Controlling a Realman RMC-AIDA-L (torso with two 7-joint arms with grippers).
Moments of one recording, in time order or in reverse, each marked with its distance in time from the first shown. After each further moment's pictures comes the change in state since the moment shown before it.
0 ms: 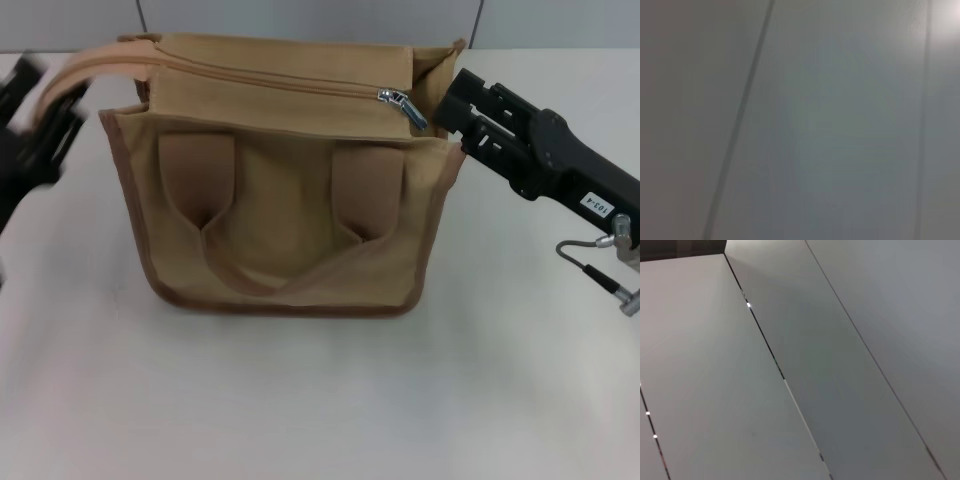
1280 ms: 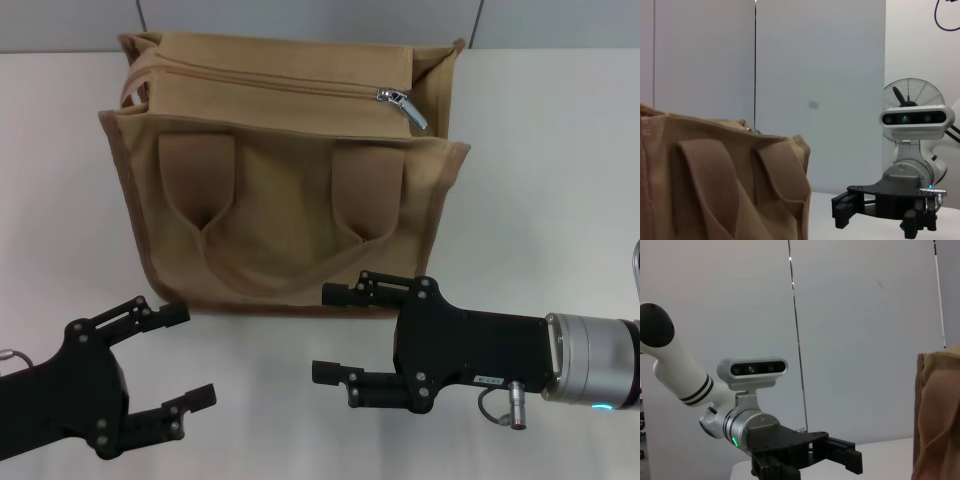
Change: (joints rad) left arm 0.126 0.019 0.629 0.365 0.184 0.242 -0.060; right arm 0.017 0.005 -0.433 0.017 -0.077 0.083 -0.405
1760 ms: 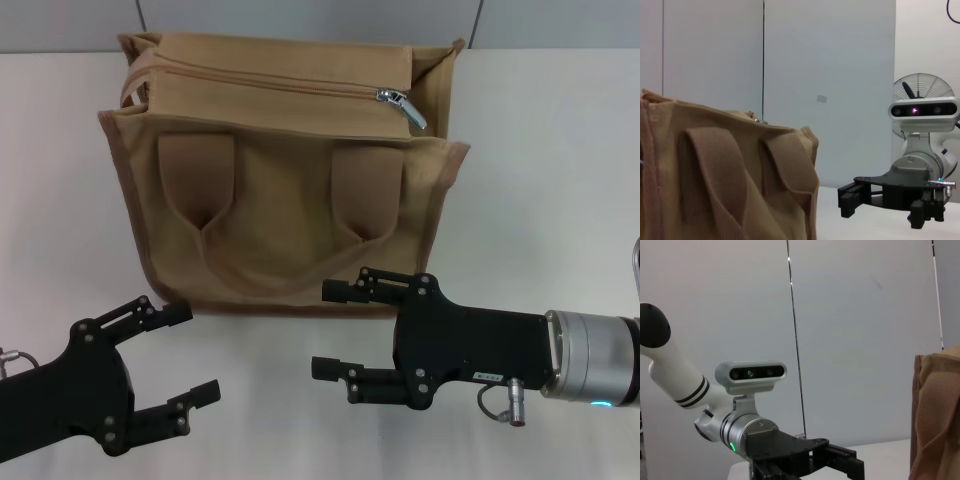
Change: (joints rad) left arm 0.004 -0.009 -0.005 -0.007 0.000 -0.032 0.009; right arm 0.001 0.000 -0.001 -0.003 0.006 0.003 -0.001
